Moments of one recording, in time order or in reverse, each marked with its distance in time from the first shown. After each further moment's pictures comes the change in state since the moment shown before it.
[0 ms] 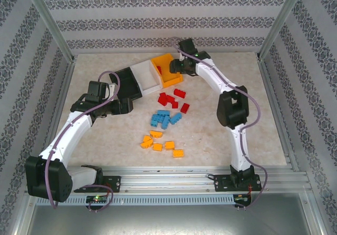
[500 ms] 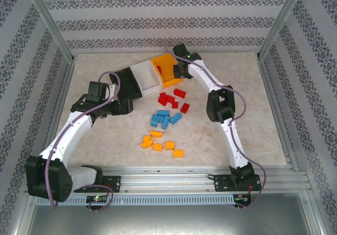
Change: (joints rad) left arm 0.000 0.001 -0.007 0.000 0.004 0.003; right arm -0.006 0.266 0.274 -0.187 0.180 -0.003
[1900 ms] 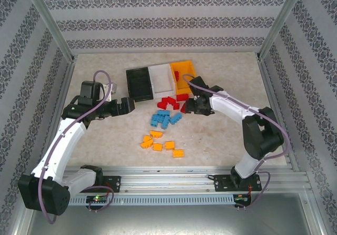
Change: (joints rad) left arm -0.003 -0.124 0.073 -0.137 0.221 -0.087; right arm 0.092 -0.858 -1.264 0.273 -0.115 0.228
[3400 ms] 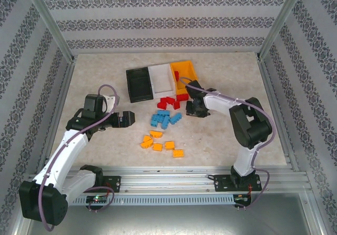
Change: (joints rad) left arm -0.026 -0.107 -0.250 0.146 -0.062 0.095; right arm -0.024 0.117 -0.050 0.116 -0.004 0.051
